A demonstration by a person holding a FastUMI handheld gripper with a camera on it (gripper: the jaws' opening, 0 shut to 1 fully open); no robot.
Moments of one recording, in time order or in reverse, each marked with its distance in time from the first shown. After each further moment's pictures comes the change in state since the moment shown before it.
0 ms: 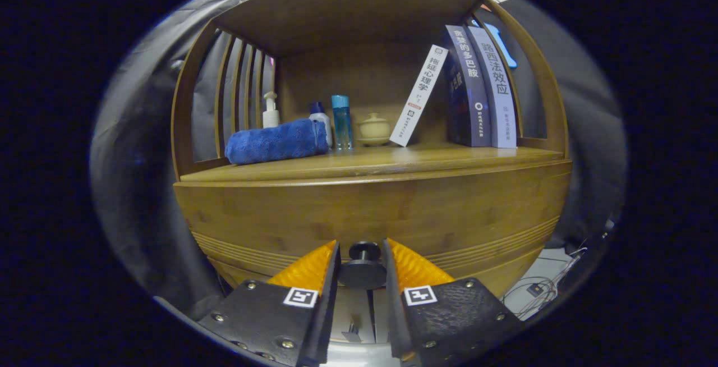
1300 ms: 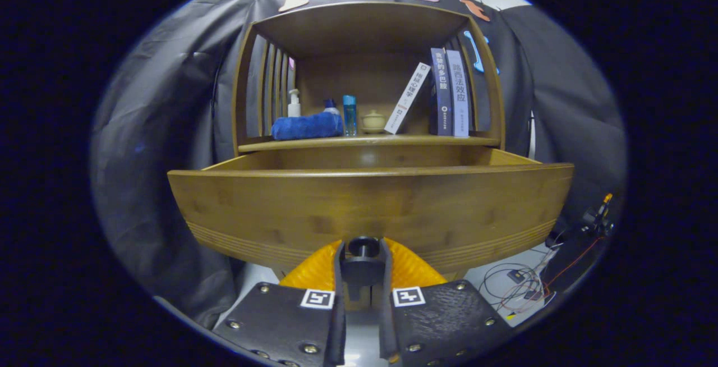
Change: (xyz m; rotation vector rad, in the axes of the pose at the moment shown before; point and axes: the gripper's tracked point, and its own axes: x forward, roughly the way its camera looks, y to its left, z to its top) arm -0.170 0.008 -0.040 -0.060 0.039 -0.048
